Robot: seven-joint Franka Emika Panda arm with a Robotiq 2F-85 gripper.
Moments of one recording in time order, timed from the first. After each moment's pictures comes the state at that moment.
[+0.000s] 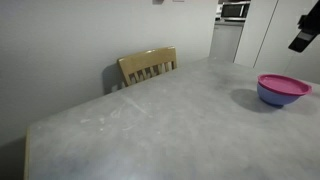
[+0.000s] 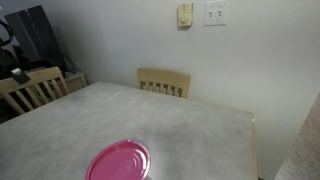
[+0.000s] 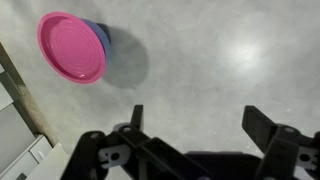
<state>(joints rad) -0.02 -0.56 0.39 -2.63 -0.19 2.25 0.50</state>
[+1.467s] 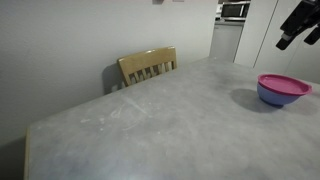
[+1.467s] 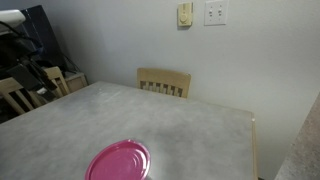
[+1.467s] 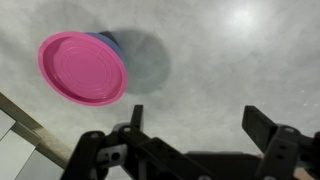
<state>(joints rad) -0.13 -0.54 0.18 -2.76 -0.19 2.52 0.60</state>
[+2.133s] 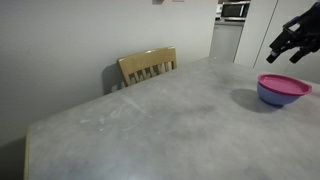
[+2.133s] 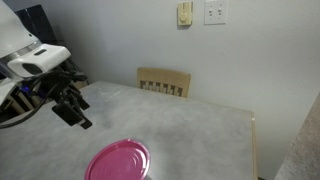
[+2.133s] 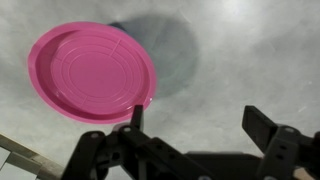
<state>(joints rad) -0.21 -0.28 -0.02 -2.79 -0.13 2.86 0.42</state>
